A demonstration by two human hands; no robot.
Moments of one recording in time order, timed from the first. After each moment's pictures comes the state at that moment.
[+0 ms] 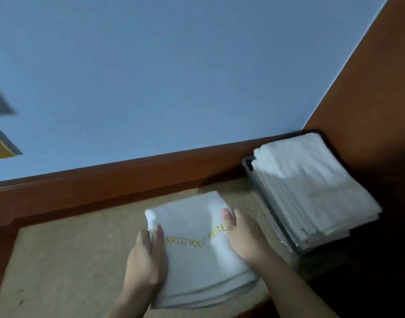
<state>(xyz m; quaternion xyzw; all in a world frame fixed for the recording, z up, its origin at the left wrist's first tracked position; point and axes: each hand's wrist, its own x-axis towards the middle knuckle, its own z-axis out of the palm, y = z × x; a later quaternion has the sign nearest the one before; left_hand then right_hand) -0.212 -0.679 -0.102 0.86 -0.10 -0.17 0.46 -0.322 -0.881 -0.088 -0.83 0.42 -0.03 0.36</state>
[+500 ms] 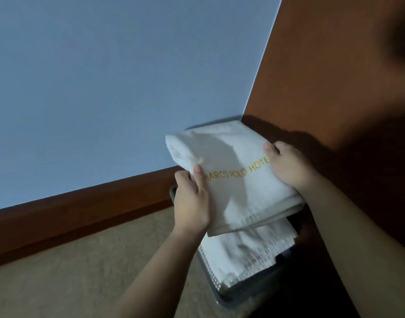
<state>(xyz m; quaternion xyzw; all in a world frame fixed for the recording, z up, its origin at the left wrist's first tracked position) -0.317 -1.041 0.015 0.73 -0.22 -0.18 0.62 -0.440 -1.246 0.072 -0.84 0.48 -0.17 0.19</state>
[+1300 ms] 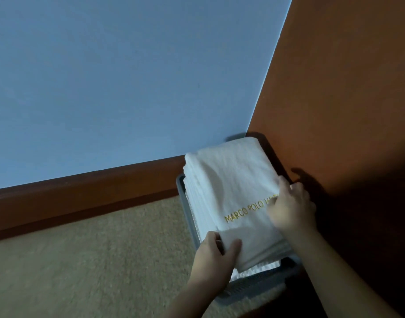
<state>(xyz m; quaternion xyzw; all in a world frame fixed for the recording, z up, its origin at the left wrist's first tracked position) -0.410 -1.025 -0.097 0.80 -0.21 -0.35 0.44 -0.488 -1.227 -0.046 -0.84 0.53 -0.09 0.05</state>
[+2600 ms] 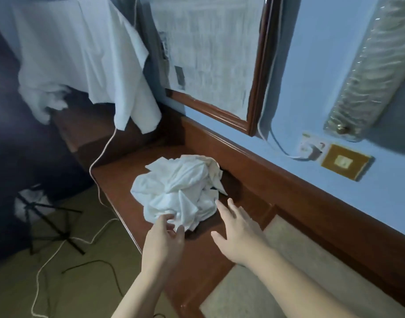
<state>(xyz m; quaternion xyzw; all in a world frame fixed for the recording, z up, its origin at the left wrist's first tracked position) -0.126 -0.179 -0.111 0.85 0.32 0.13 0.40 -0.035 -0.366 -0.075 -0.94 -0.26 0.16 0.13</state>
